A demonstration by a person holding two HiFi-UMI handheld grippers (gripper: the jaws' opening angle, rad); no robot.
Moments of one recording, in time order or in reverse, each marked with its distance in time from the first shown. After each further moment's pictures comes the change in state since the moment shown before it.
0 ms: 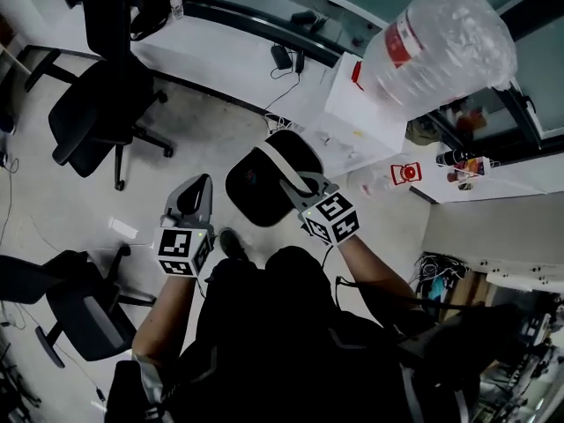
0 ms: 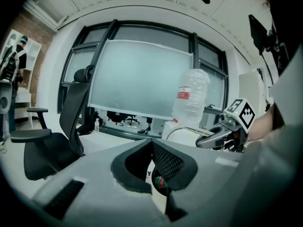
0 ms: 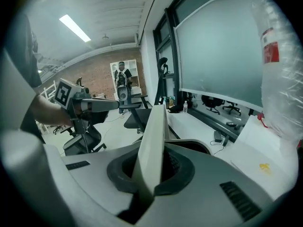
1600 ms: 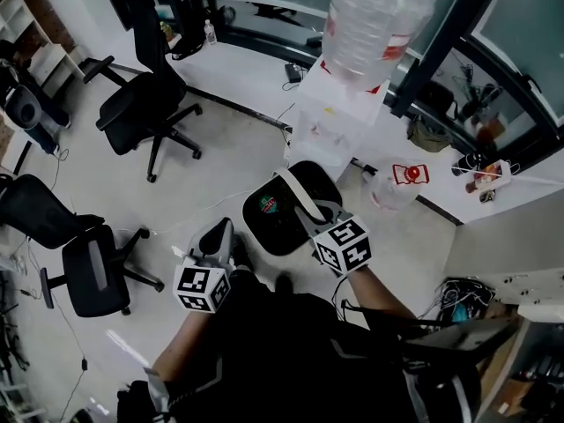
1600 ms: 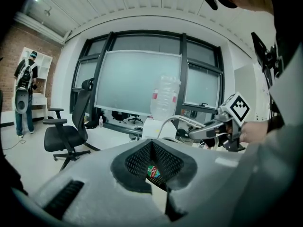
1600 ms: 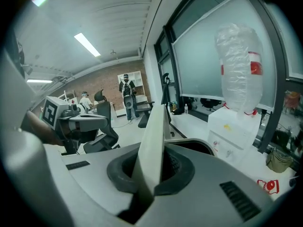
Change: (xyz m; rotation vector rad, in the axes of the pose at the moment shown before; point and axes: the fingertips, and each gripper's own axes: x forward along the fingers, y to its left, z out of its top) left arm -0.159 -0.304 -0.054 -0.017 -0.012 0.129; right arm -0.267 0.064 -0.125 0.042 -0.099 0.059
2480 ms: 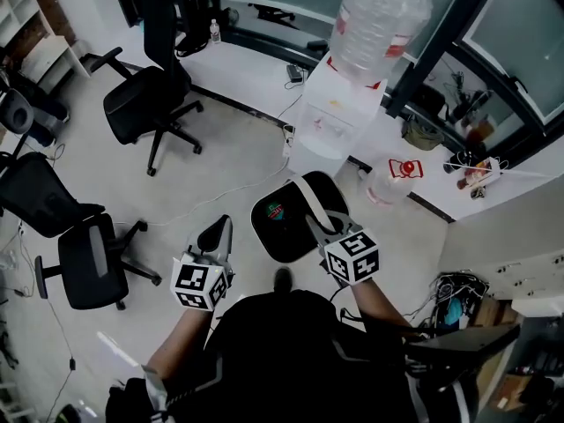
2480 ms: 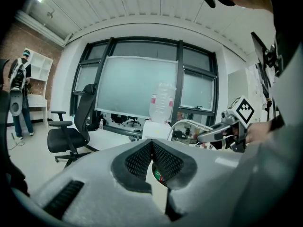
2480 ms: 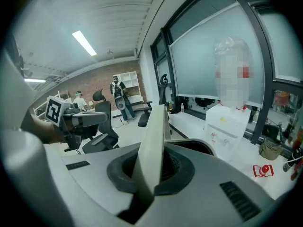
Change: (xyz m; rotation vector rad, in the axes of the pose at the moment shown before) left arm -0.090 0.012 -0.007 0.012 -0.037 -0.035; right arm -0.044 0.084 -0.026 0.040 -0.003 -0.080
